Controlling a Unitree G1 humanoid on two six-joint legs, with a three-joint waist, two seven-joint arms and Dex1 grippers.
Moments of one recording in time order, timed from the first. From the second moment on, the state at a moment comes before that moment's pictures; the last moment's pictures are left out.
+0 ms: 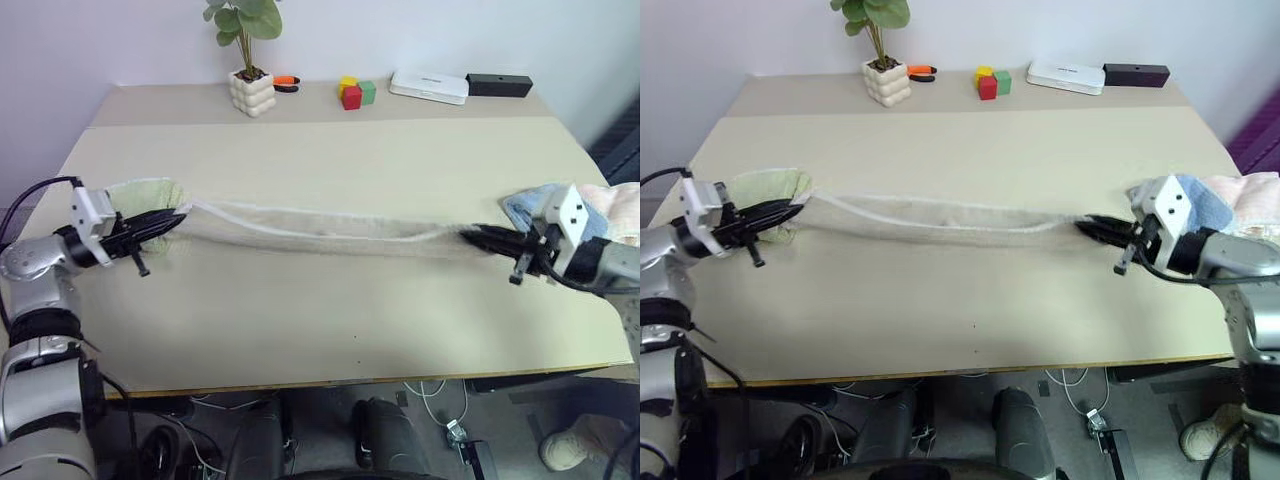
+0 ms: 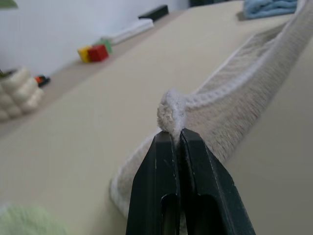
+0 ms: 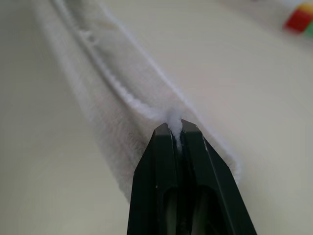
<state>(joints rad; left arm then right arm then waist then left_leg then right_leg) -0.56 0.78 0.31 0.86 -0.40 -0.38 -1.51 -0.12 -0.91 -0.26 -0.16 0.54 0.40 1.06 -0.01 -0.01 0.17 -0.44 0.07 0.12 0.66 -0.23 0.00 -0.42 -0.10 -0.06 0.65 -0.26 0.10</state>
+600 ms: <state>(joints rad) -0.58 0.68 0.34 0.74 -0.44 -0.27 -1.25 -0.28 -0.80 -0.19 0.01 0.37 0.26 0.93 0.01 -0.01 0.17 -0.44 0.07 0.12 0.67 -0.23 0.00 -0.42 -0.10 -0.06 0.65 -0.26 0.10</state>
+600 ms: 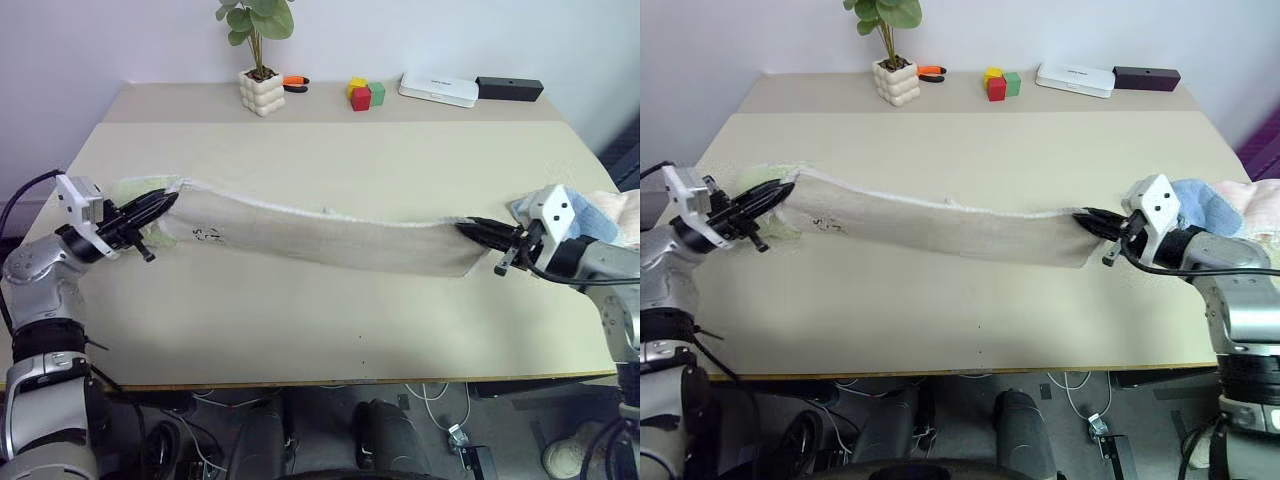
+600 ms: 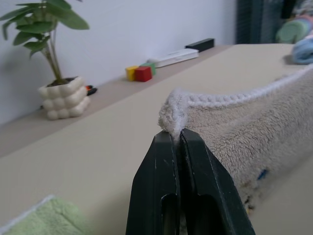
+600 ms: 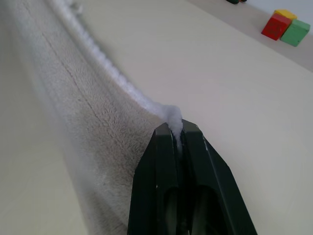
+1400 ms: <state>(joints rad) -0.60 0.59 0.28 0.88 -0.32 -0.23 -1.03 -0.28 -0.68 -0.09 0.13 0.19 0.15 0.78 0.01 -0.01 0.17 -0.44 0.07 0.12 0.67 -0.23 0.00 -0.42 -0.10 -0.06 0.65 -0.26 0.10</state>
